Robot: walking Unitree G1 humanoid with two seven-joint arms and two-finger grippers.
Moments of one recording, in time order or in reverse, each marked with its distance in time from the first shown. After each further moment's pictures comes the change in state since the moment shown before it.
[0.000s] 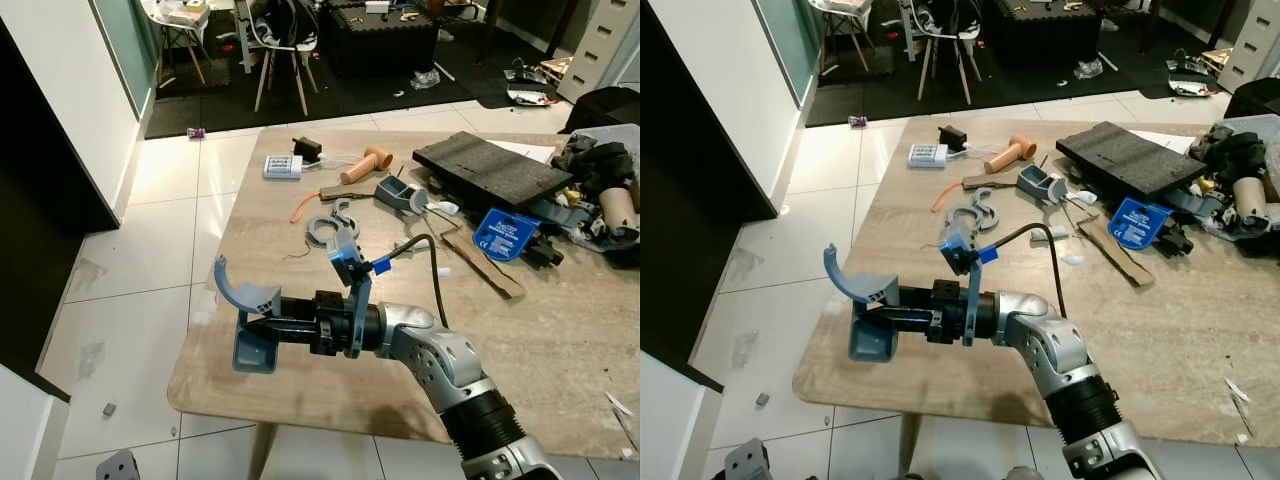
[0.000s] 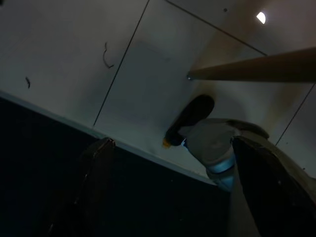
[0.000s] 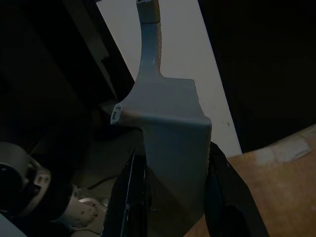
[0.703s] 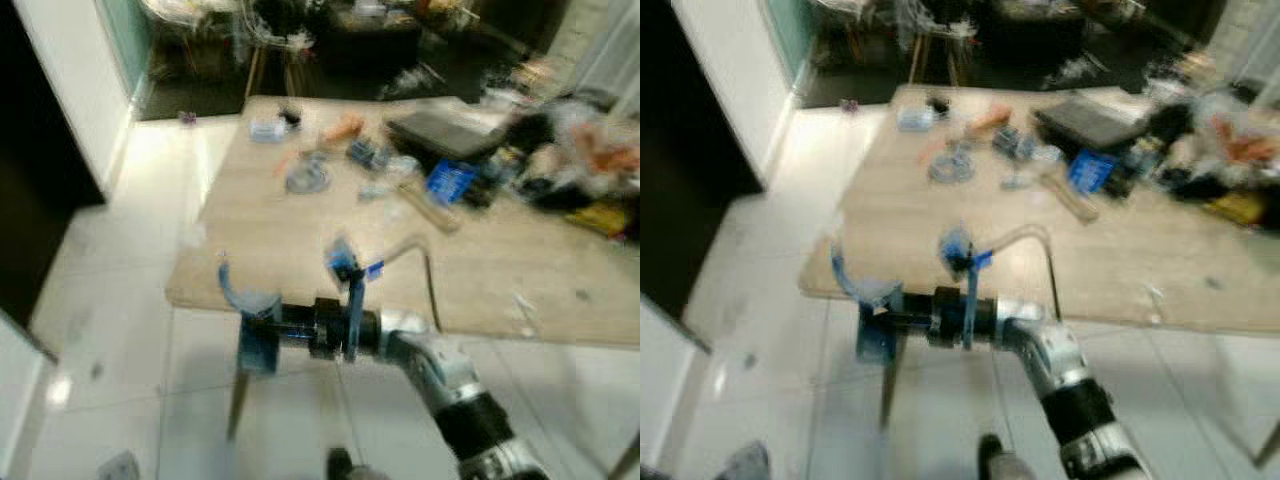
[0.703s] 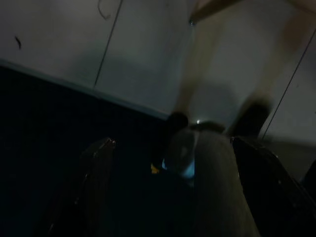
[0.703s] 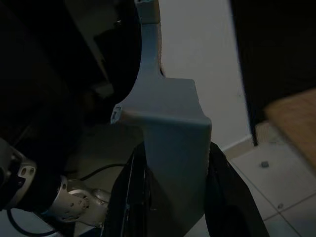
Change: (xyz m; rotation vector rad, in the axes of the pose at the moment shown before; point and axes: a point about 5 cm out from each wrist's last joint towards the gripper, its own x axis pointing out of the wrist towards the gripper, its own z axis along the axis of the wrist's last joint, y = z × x) left arm 0.001 -0.005 0.001 0.039 0.005 -0.015; right arm 0.000 -0.004 -0.010 0.004 0.040 -0.028
